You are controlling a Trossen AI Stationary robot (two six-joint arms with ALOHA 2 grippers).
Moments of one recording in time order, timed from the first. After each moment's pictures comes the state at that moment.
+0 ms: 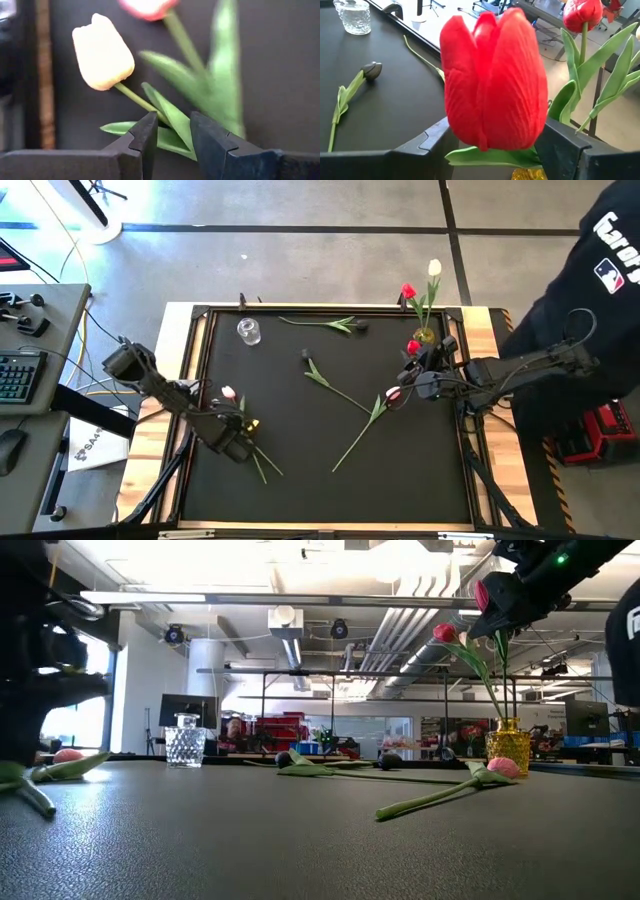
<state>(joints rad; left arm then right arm) -0.62 1.56 0.75 -1.05 -0.30 -2.10 0.20 0.93 0.74 -0.74 1.06 0.57</state>
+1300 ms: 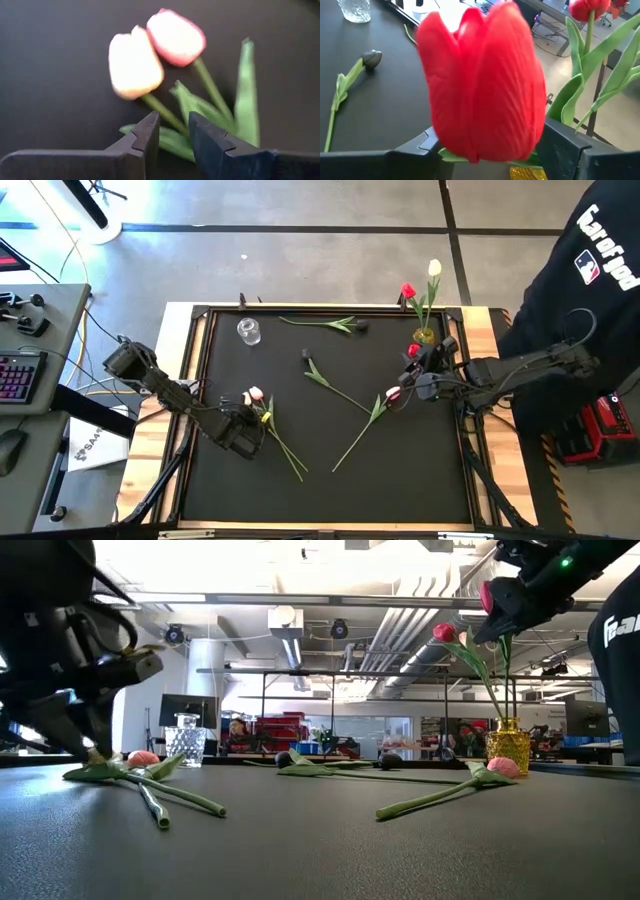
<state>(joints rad) -0.55 1.56 0.74 -0.87 -0.56 -2.13 0.20 0.93 0.74 -0.80 1.04 0.60</state>
